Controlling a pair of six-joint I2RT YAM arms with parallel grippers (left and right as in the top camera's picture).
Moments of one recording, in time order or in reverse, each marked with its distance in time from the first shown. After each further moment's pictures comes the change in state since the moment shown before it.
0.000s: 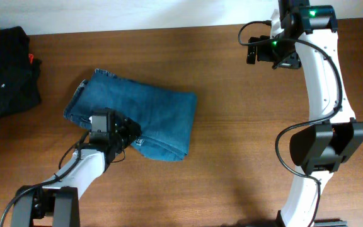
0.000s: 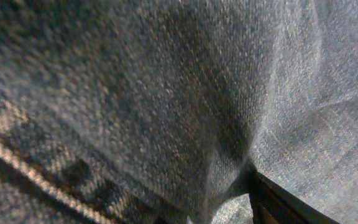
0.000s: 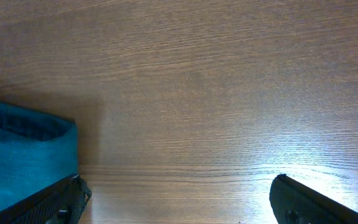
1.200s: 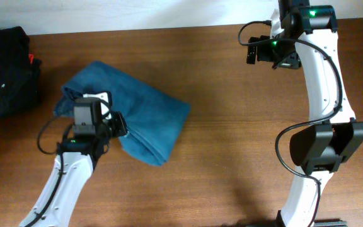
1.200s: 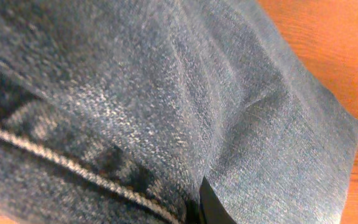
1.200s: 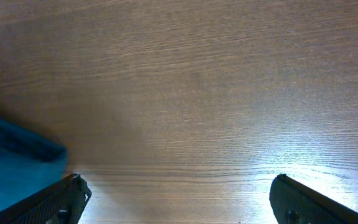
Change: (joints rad) left arm 0.051 -0.202 0.188 -0.283 -0.079 0.564; right arm 0.000 0.000 0.000 0.000 0.000 0.000
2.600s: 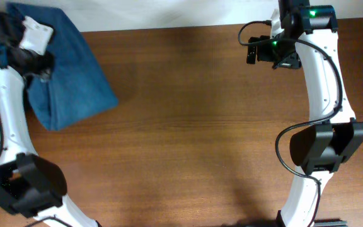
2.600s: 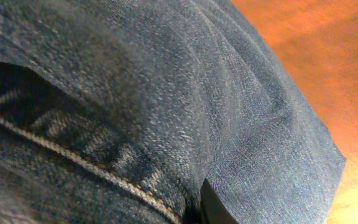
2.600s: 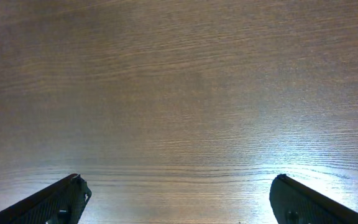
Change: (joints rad) left arm 0.369 0.596 1.198 -0.667 0.079 0.802; right arm 0.000 0.000 0.000 0.000 0.000 0.000
